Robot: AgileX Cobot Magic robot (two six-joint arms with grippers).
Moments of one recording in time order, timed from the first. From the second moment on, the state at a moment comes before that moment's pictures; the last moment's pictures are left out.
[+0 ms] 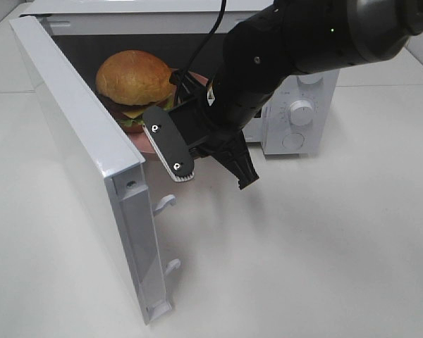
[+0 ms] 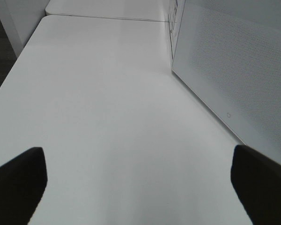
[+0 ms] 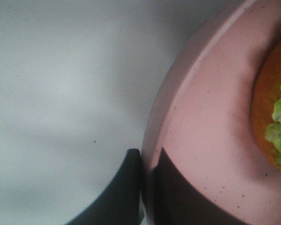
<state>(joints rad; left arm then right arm) 0.04 0.00 -0.51 -0.06 1.08 0.00 0.73 1.94 -1.30 -0.17 0.42 -1.39</state>
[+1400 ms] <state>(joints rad) 0.04 0.00 -0.51 -0.06 1.08 0.00 0.66 2.20 -1.72 -0.14 0.55 -1.38</state>
